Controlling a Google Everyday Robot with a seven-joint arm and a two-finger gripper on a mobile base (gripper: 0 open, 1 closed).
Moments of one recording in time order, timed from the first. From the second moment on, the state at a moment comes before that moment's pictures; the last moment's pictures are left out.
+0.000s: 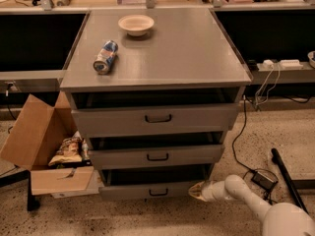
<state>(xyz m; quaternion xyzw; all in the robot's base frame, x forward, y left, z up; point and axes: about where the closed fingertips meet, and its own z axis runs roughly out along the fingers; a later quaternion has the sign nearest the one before) 0.590 -0.211 0.161 -0.64 0.67 0.13 0.36</state>
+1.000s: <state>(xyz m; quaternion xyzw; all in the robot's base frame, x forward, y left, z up) 0.590 -0.211 0.160 -0.64 0.67 0.13 0.36</state>
